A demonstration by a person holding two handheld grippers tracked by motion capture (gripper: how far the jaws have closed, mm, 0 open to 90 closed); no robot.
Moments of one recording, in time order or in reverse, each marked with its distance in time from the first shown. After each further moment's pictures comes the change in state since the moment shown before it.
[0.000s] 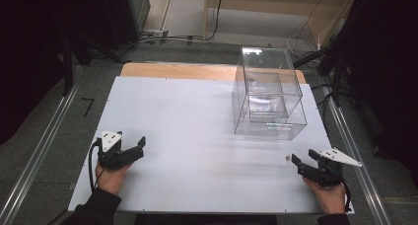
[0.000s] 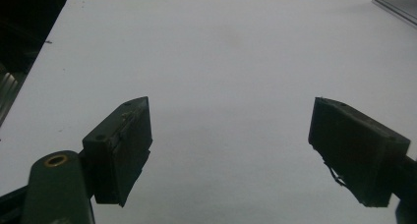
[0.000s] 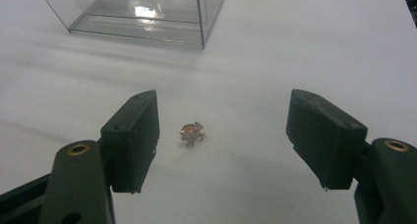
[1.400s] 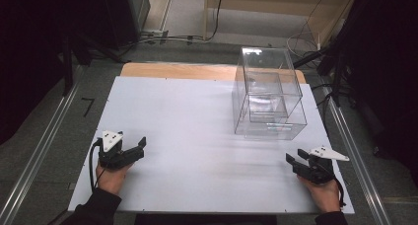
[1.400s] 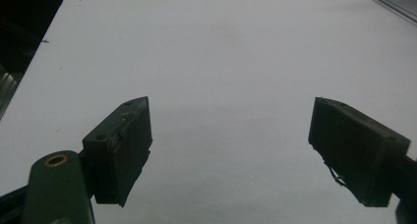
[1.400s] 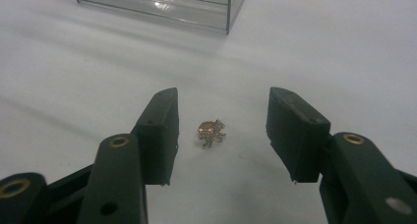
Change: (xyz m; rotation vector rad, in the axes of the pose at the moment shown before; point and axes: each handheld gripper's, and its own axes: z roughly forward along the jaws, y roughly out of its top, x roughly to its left) left arm -0.001 0.000 0.001 0.007 -0.003 0.004; right arm 0.007 0.001 0.020 0.060 0.042 -0.093
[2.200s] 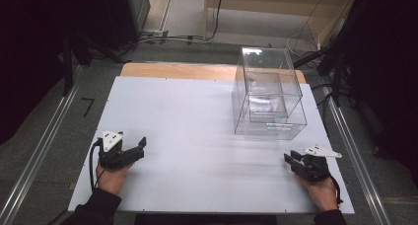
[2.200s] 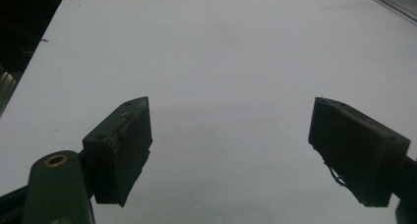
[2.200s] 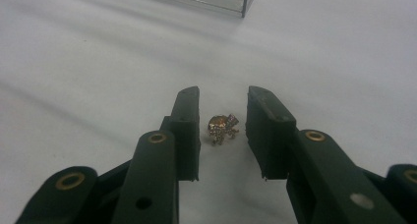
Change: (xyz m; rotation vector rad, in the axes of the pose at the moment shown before) left arm 0.000 0.000 0.000 0.001 -0.001 -0.001; right arm 0.002 0.000 0.012 0.055 0.027 -0.036
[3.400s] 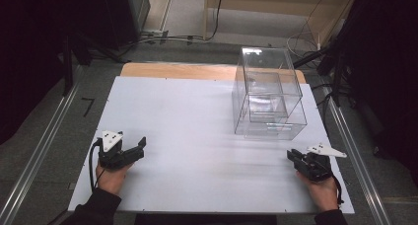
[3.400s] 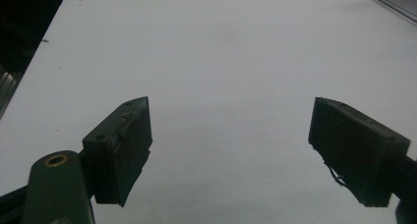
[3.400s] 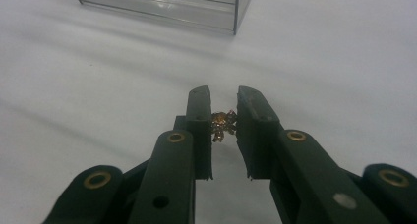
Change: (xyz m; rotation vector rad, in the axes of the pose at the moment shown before) left arm 0.000 0.000 0.000 -0.002 -0.002 0.001; right arm 0.003 0.008 -0.011 -0.038 -0.023 0.058
